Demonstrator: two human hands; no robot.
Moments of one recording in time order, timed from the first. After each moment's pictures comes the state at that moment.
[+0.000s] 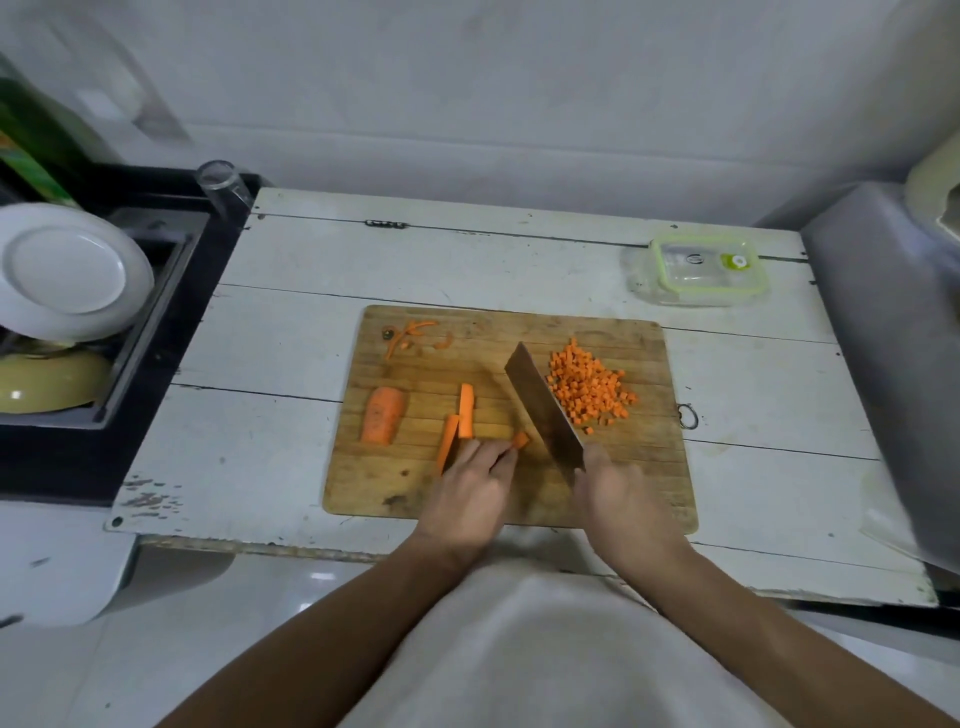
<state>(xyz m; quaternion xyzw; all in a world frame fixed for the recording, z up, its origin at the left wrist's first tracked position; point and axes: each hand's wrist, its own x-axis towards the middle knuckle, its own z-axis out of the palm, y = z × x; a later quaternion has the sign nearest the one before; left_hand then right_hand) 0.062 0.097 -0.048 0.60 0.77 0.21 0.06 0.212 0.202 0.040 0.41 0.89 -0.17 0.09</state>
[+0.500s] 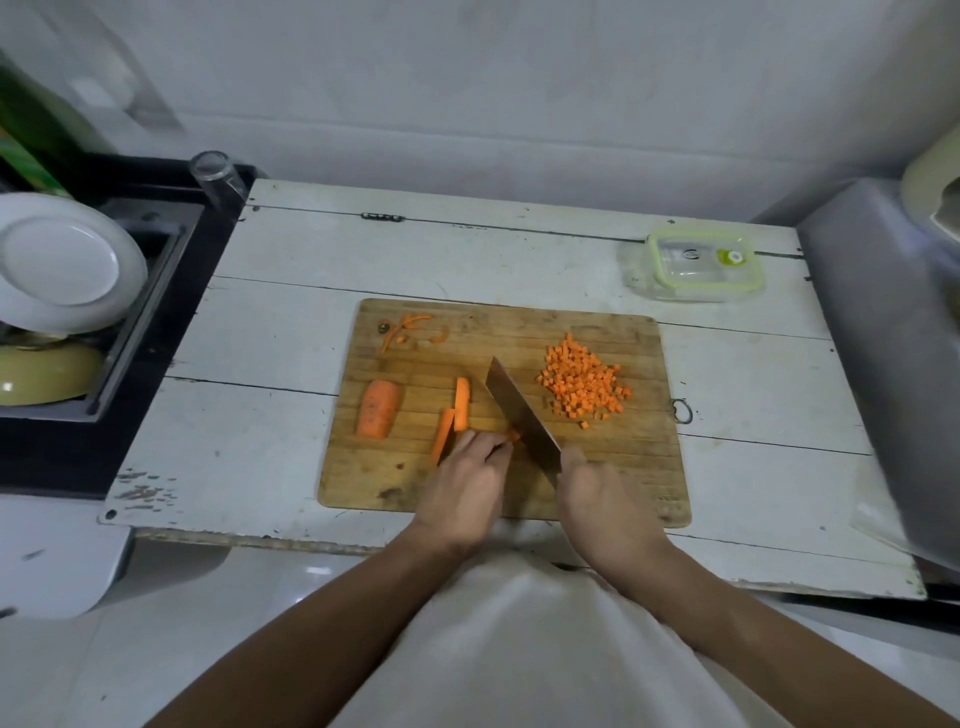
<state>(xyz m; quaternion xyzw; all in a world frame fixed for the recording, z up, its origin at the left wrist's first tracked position) 0.061 0.098 -0.044 0.60 0.77 0.21 0.05 0.207 0.192 0.033 0.39 0.90 -0.15 0.12</state>
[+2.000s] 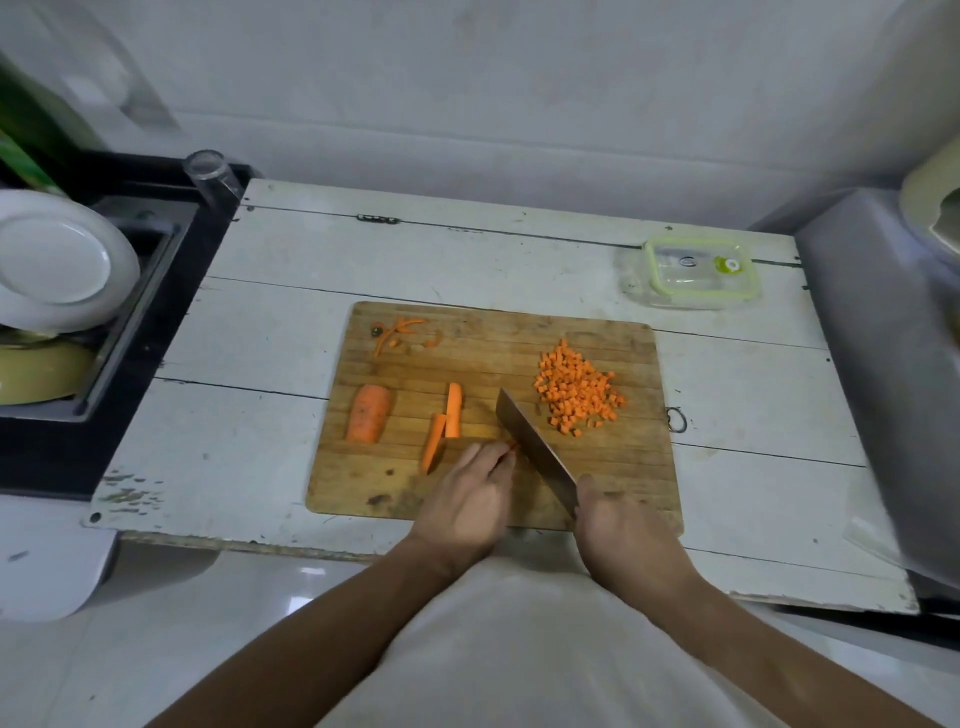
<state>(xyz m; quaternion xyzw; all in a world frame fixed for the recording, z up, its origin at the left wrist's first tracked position) 0.070 0.099 -0.049 0.62 0.77 0.15 0.03 0.238 0.197 0.038 0.36 0.91 -0.11 0.17</state>
